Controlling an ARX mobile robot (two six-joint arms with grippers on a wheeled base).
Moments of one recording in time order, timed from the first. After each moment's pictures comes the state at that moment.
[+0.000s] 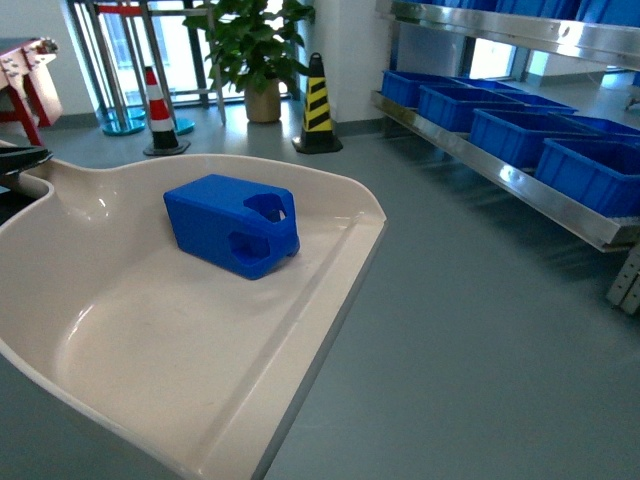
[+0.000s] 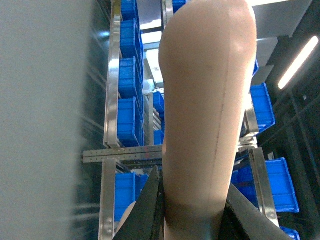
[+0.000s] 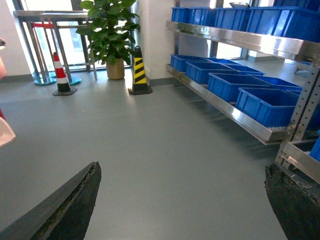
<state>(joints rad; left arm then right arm) 0.07 1.70 0.41 1.28 0.42 -1.43 0.00 0.56 0.01 0.56 0.00 0.00</state>
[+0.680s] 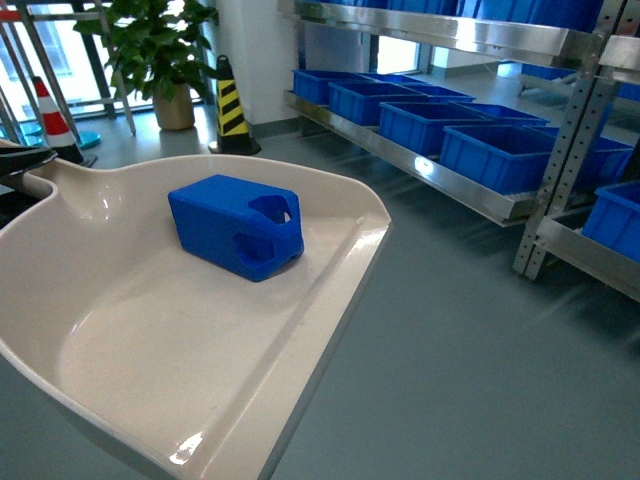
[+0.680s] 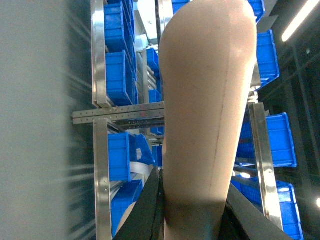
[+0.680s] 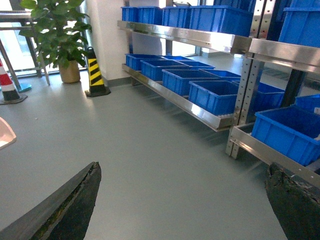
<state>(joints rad) 0.07 1.70 0.41 1.28 0.42 -1.43 0.00 0.56 0.01 0.56 0.00 0.00</state>
